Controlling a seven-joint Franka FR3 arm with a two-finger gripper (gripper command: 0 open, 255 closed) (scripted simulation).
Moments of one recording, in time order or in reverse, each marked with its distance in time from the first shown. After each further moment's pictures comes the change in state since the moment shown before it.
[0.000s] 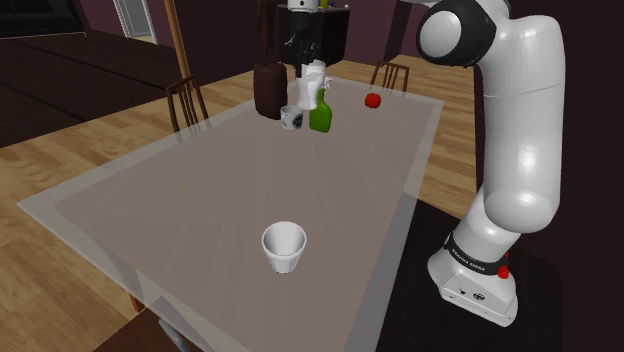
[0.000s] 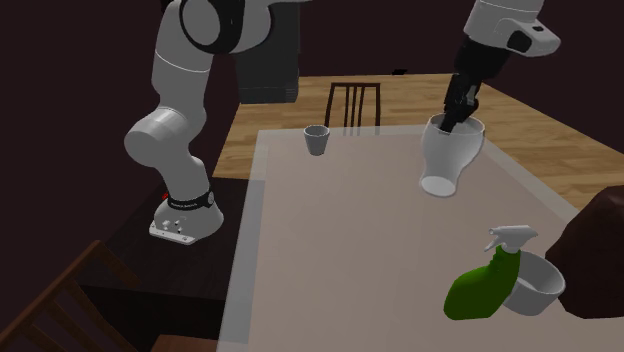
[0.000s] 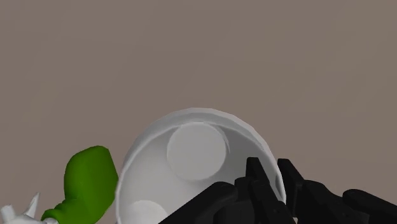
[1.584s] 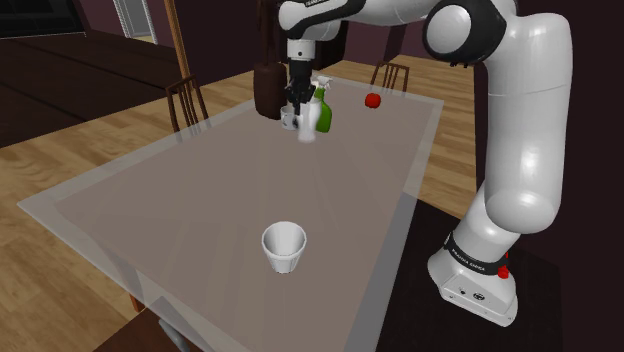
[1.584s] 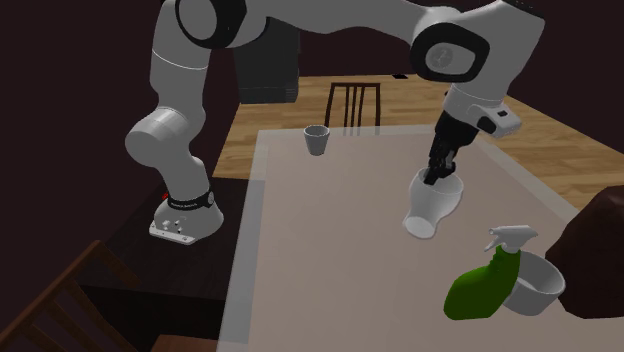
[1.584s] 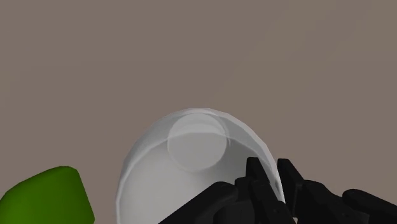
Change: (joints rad) arm 0.026 -0.037 0.001 -0.383 -0.003 0.344 -0.036
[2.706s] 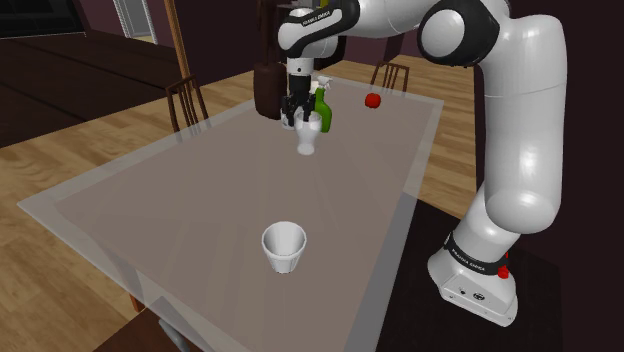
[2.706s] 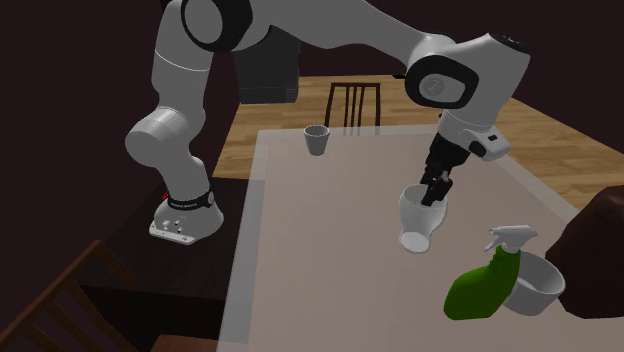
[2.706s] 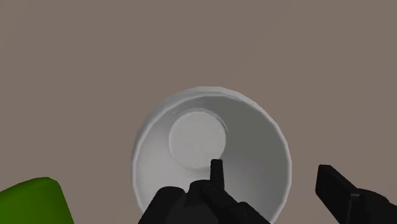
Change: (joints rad) arm 0.003 0.028 0.004 -0.076 0.008 0.104 -0.013
